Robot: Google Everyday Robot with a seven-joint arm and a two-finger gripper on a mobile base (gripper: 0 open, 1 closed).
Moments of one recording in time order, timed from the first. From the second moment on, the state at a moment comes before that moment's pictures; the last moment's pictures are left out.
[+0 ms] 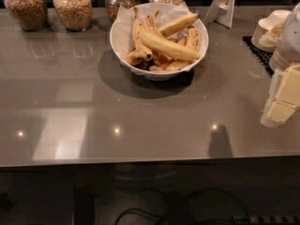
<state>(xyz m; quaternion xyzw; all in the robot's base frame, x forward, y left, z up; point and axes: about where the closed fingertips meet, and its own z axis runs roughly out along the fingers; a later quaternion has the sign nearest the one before) 0.438 -0.217 0.976 -0.60 0.78 -0.03 0.16</state>
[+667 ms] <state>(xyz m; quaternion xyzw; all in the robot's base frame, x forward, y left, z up) 0.456 -0.195 0.980 -0.61 0.76 -0.03 0.20</state>
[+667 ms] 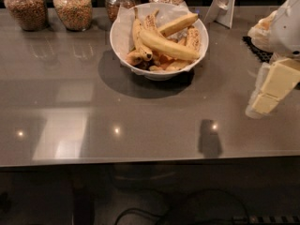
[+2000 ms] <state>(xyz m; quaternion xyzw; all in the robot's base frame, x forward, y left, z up) 0.584 -0.076 1.001 -0.61 0.67 0.01 0.42</state>
